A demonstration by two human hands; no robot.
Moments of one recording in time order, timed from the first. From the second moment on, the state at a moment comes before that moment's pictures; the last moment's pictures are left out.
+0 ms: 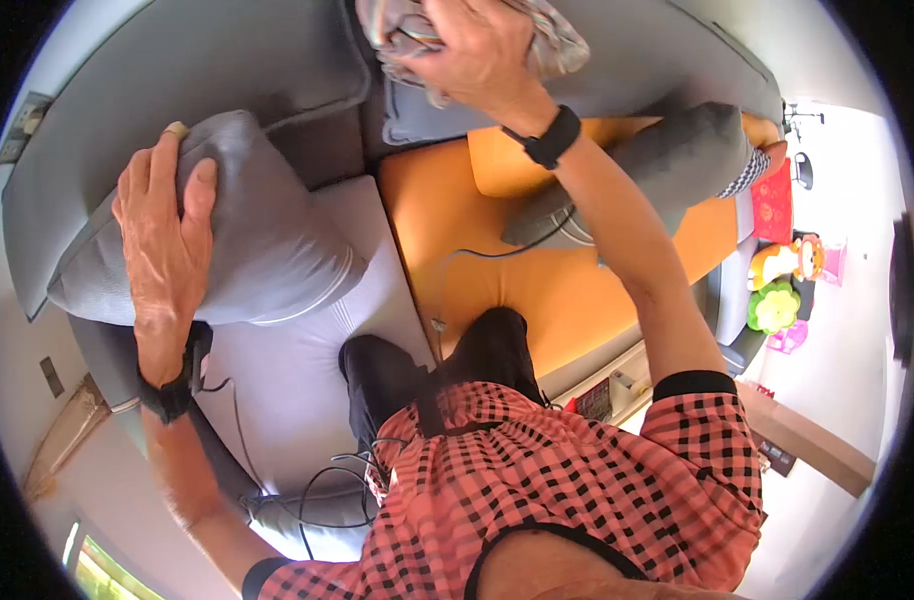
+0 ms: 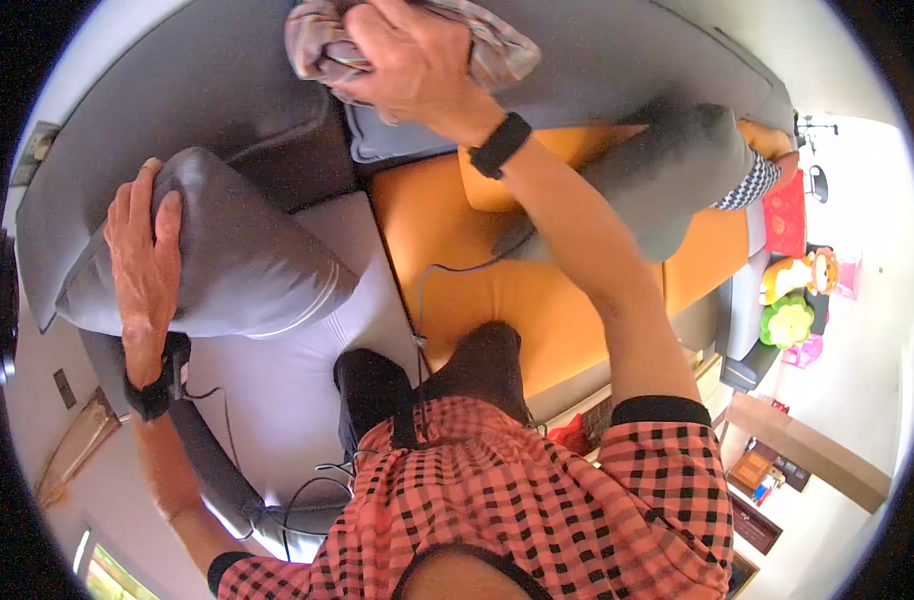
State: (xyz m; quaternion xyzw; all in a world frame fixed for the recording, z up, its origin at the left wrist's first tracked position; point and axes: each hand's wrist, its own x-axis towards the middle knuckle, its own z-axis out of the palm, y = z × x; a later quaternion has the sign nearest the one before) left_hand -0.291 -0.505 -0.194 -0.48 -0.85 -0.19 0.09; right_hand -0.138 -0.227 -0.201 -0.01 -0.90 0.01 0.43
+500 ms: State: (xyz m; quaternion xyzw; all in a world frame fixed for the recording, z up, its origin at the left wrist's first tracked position) left_hand -0.376 -0.511 -0.188 -0.49 -0.85 -0.17 0.05; right_hand -0.065 -0.147 -0.218 -0.09 -0.92 -0.02 0.38
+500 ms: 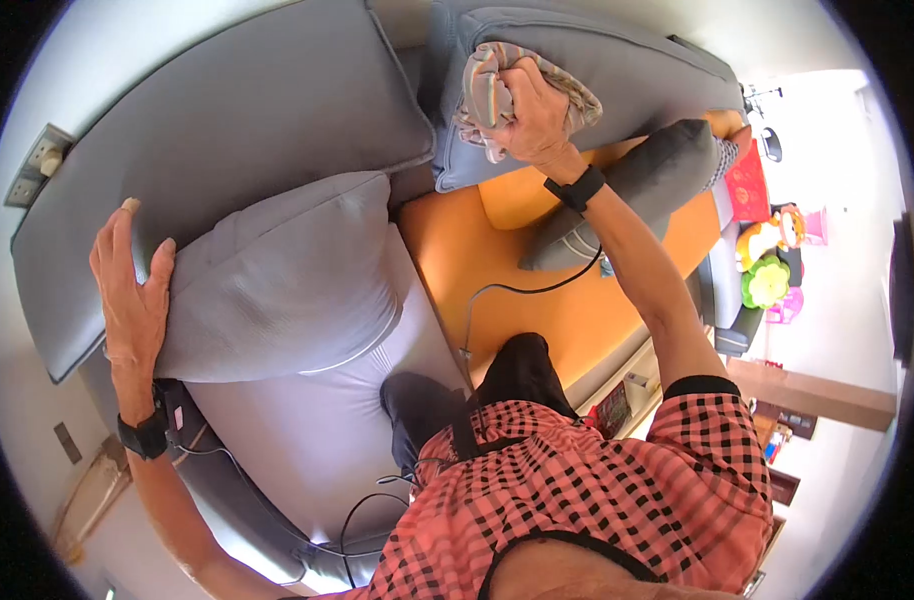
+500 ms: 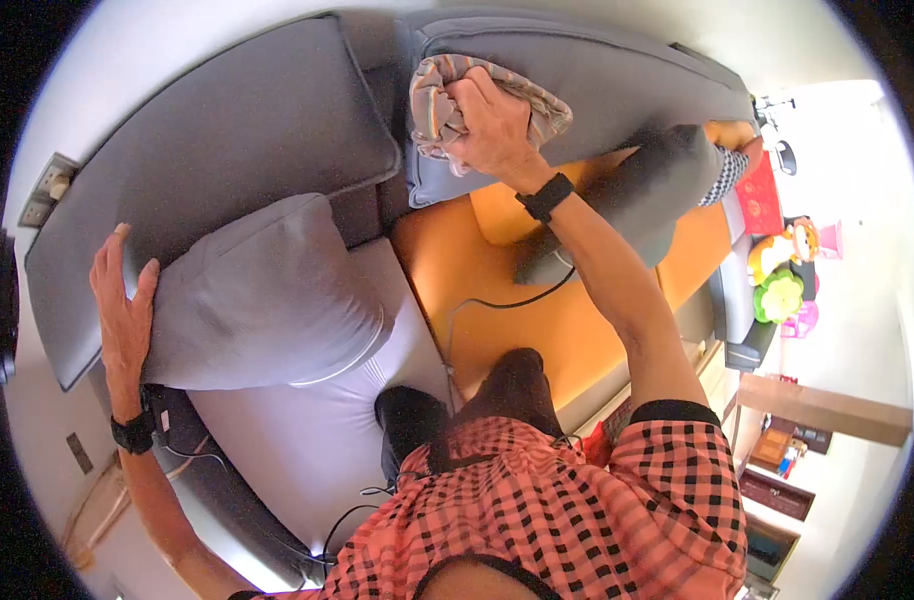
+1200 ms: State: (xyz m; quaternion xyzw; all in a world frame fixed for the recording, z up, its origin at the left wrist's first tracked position) left_hand -0.398 -0.518 -0.242 -0.38 -0.90 -0.10 0.16; right_hand 0.047 -0.279 -0.455 -0.34 -0.89 0.29 -0.09
